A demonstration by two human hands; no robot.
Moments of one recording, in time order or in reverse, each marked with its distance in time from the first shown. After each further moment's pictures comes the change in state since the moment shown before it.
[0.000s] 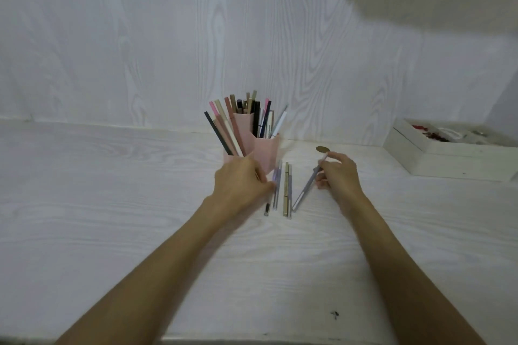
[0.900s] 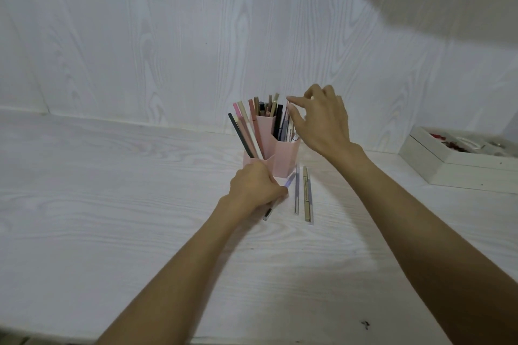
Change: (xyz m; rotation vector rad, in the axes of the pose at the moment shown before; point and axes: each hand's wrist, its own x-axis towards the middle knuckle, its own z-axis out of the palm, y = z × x) left_hand 0.008 -0.014 -0.008 -0.148 -0.203 -0.143; right_hand 0.010 -0.083 0.072 -1.026 0.135 -1.083
